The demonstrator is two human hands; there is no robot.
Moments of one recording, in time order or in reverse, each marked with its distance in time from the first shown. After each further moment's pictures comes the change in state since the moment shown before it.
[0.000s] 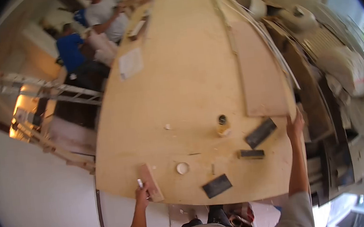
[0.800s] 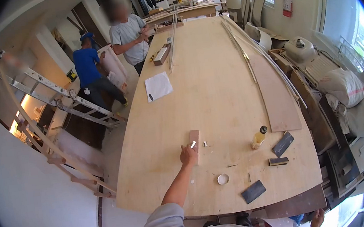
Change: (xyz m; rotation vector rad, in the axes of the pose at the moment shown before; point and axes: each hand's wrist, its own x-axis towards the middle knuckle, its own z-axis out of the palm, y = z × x) left_hand 0.145 0.139 0.169 1.036 0.083 0.765; right_hand -0.390 0.034 -0.231 0.076 0.043 0.562
